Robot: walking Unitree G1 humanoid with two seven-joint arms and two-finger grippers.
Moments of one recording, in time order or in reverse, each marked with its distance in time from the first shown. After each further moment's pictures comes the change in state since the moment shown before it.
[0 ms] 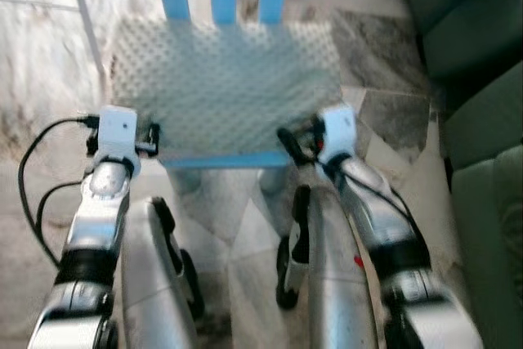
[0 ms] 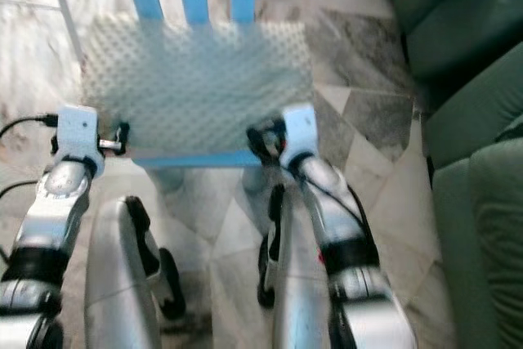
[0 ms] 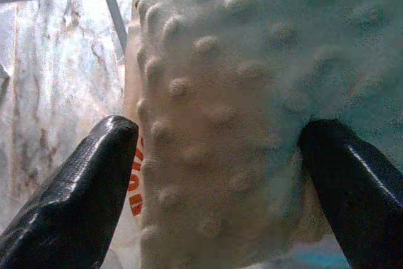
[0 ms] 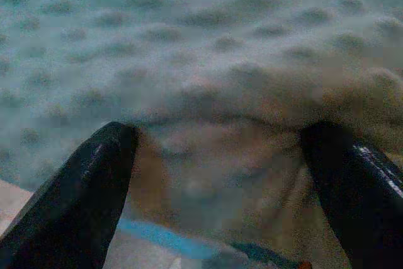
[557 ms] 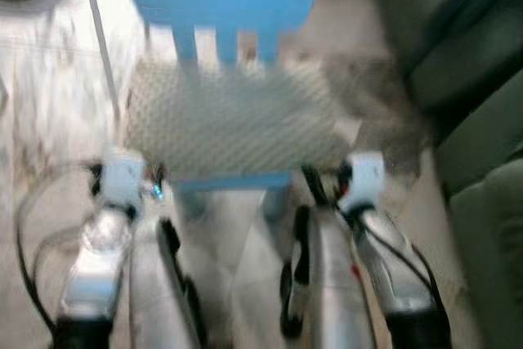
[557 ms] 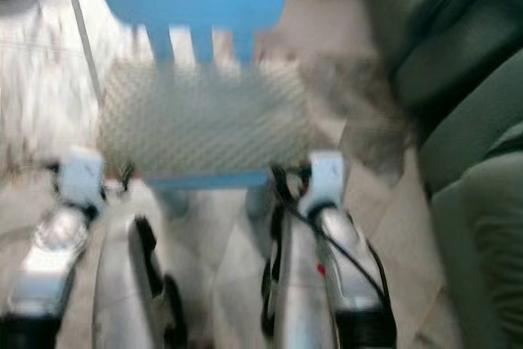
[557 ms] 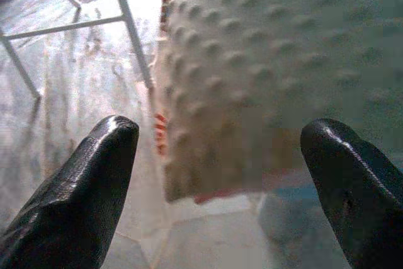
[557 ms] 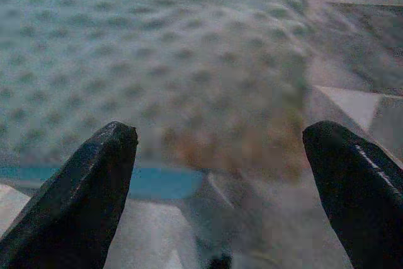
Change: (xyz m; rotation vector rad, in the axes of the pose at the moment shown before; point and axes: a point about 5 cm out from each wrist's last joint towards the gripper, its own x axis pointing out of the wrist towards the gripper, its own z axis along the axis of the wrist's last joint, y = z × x) left arm -0.058 -0.006 -0.027 0.052 0.047 -0.041; right arm -0.066 0.000 -0.044 0.146 0.026 -0.171
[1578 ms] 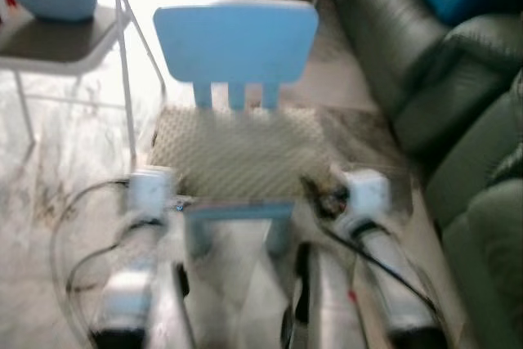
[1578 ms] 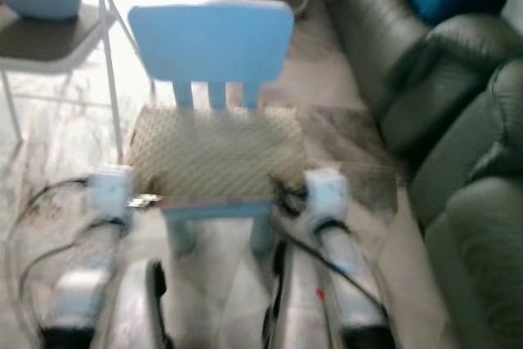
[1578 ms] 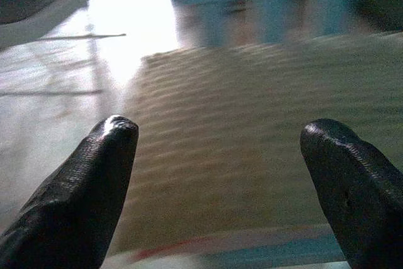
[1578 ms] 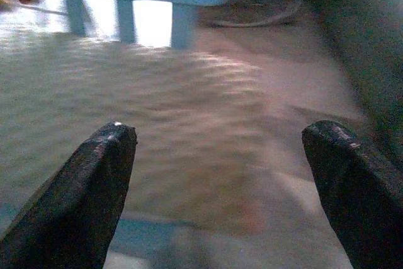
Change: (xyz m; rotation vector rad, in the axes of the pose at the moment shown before) left arm -0.013 -0.070 -0.010 -0.145 -0.049 -0.125; right arm -0.023 -0.024 -0.038 -0.115 -0.059 -0.040
